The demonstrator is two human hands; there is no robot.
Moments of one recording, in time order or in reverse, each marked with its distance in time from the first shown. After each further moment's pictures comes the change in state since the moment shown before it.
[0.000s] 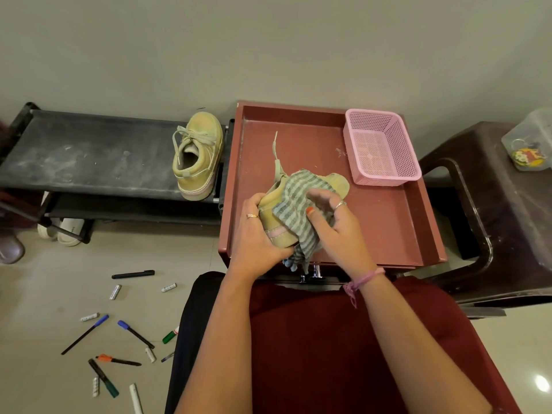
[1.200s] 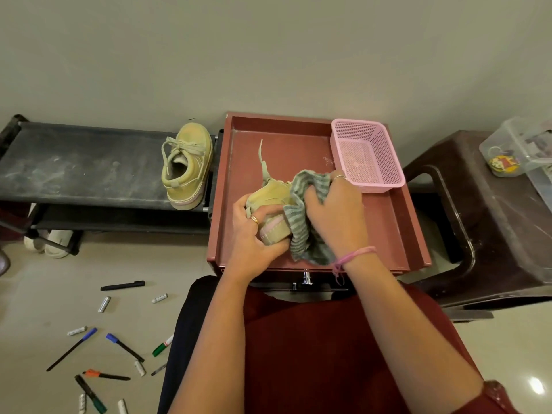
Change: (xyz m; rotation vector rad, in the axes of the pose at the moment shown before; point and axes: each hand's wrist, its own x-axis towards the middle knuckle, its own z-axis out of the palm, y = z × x) left_hand 0.006 0.022 0.010 -0.082 0.032 0.141; right_hand 0.028 -0.048 -0.018 -0.472 0.246 0.042
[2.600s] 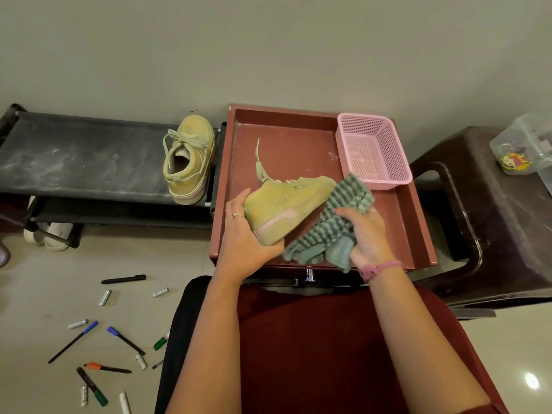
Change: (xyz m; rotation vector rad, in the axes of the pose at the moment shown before) left_hand -0.003 -0.001 -0.020 0.206 0.005 -0.176; right_hand -0.007 0.063 0.008 1.120 -0.070 0.697
